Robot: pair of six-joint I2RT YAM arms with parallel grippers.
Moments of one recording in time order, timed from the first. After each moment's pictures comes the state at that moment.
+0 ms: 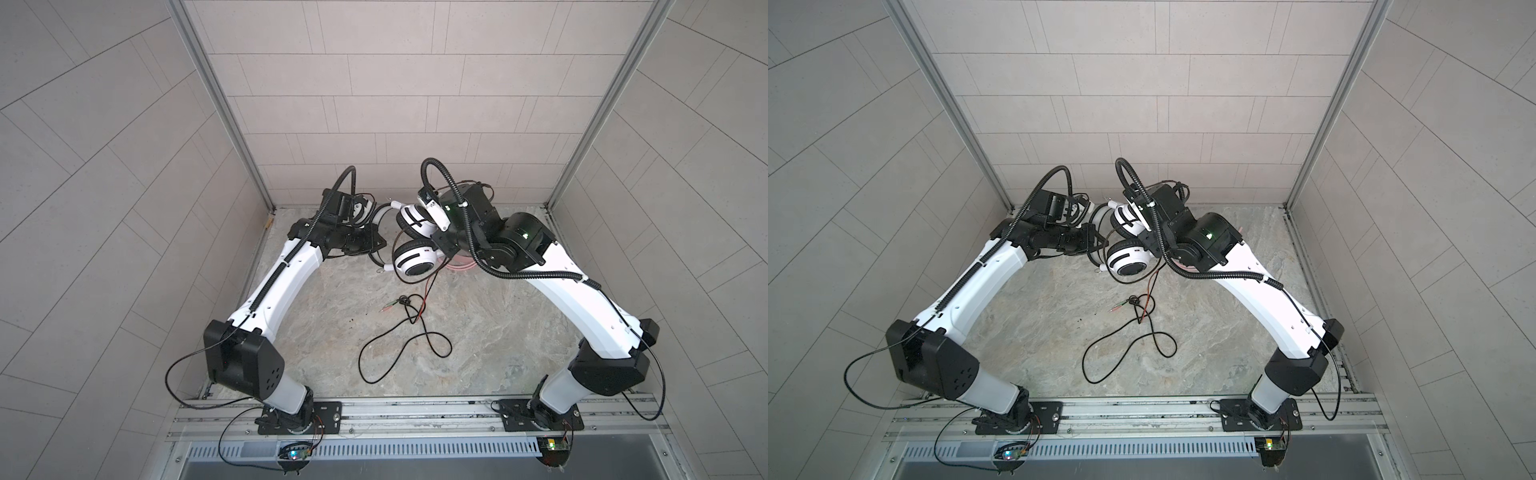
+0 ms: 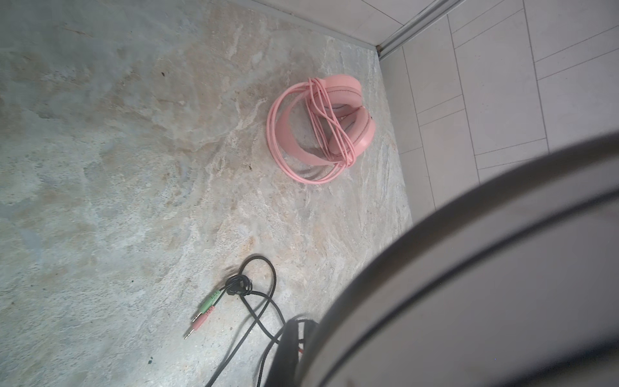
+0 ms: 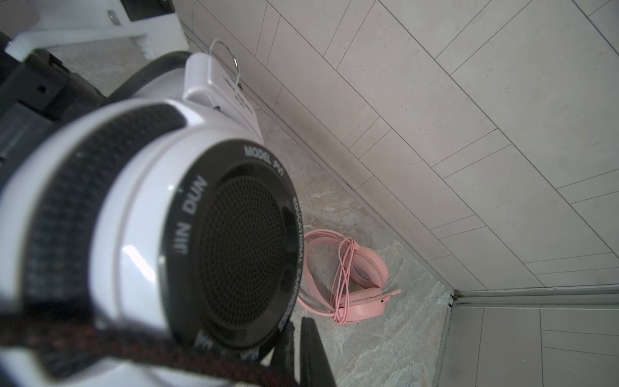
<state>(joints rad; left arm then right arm) -0.32 1.53 1.52 -0.81 0.55 -0.42 0.80 1.61 2.05 -1.13 0.44 -0.16</state>
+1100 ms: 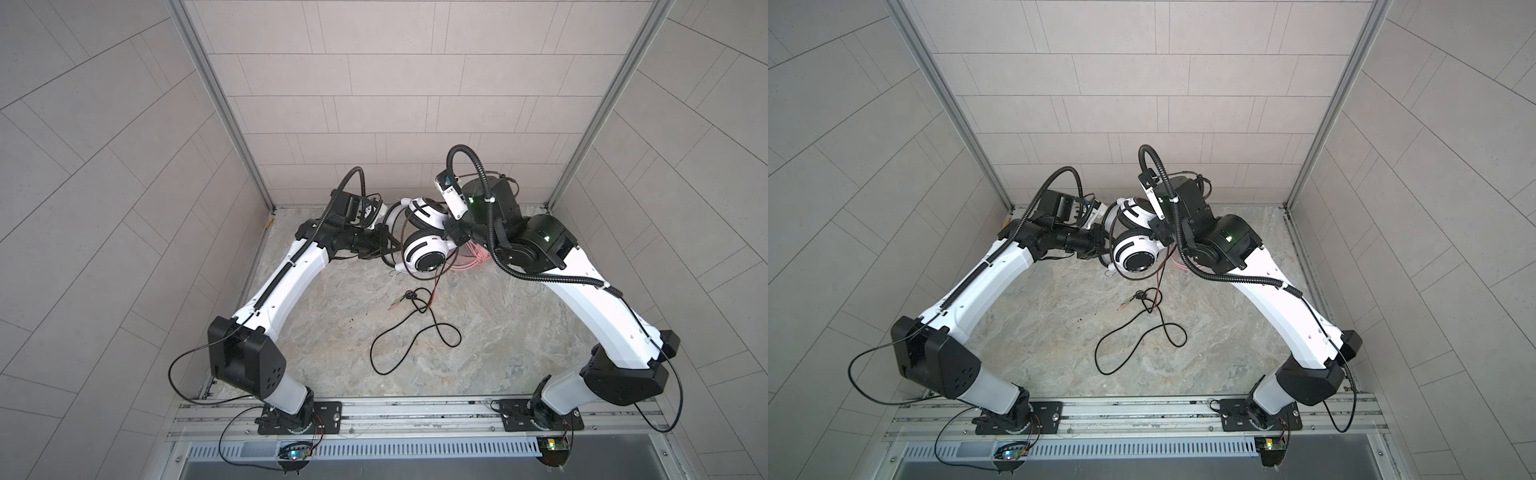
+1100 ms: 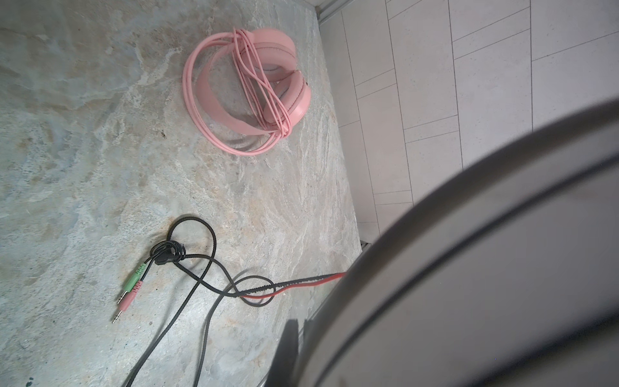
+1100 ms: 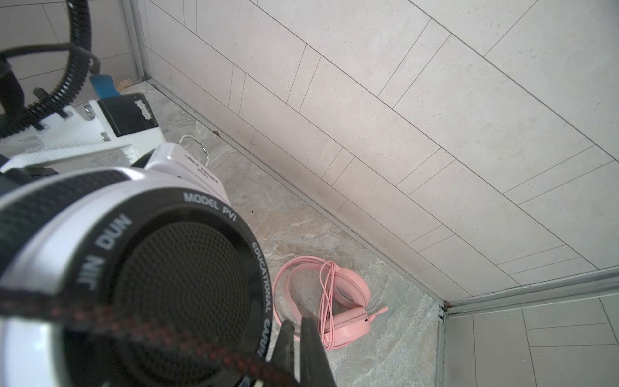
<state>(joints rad) -0.36 1.55 1.52 -0.76 0.75 -0.53 0.73 1.53 1.99 -0.98 0.43 -0.16</state>
